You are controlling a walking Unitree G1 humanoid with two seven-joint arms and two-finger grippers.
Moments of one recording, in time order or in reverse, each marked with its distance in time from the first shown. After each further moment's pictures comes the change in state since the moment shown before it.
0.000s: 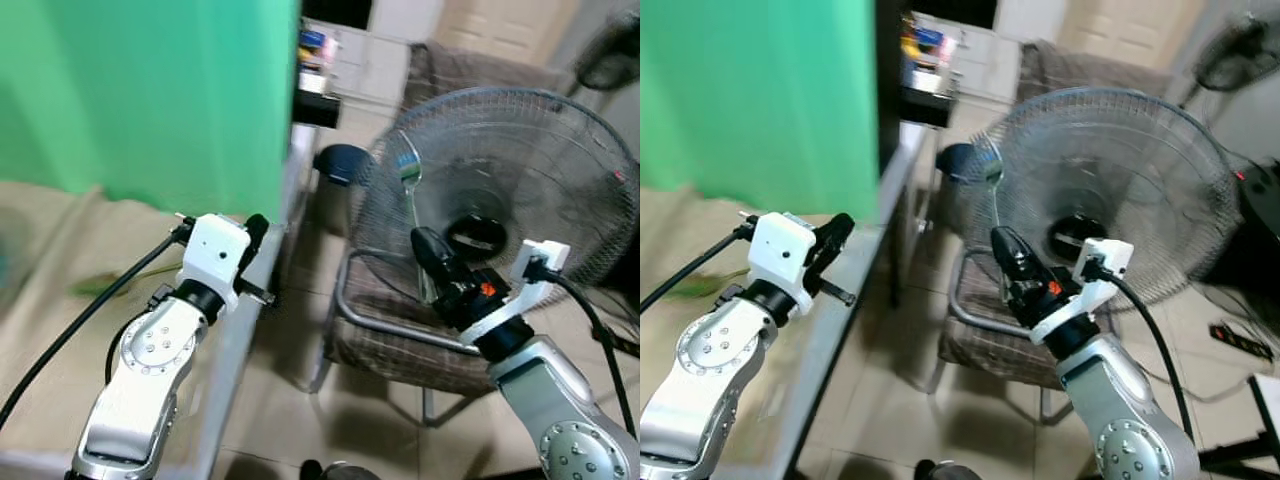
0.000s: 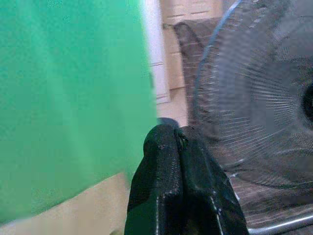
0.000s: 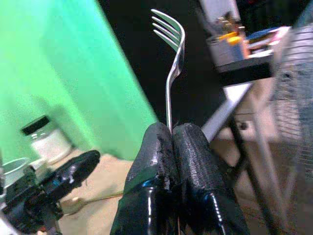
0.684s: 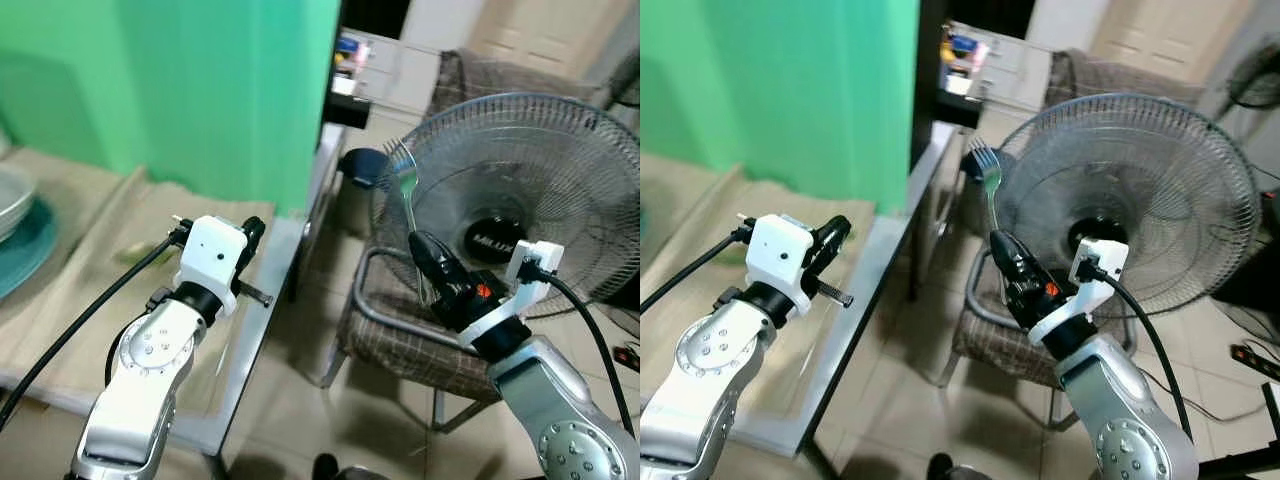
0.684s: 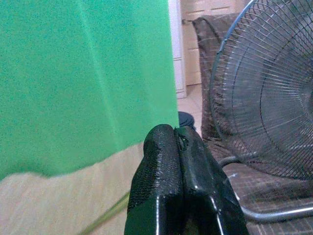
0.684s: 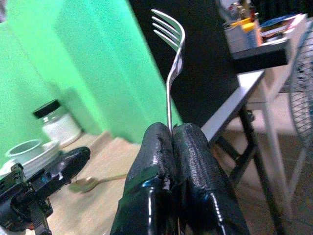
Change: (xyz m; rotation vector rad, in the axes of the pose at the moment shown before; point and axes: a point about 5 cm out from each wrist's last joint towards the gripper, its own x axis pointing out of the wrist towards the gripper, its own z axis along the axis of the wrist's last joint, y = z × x) left arm 0.000 0.000 -0.001 -0.002 0.004 0.001; right arm -0.001 -0.004 -0.002 -0.017 0.018 -0.035
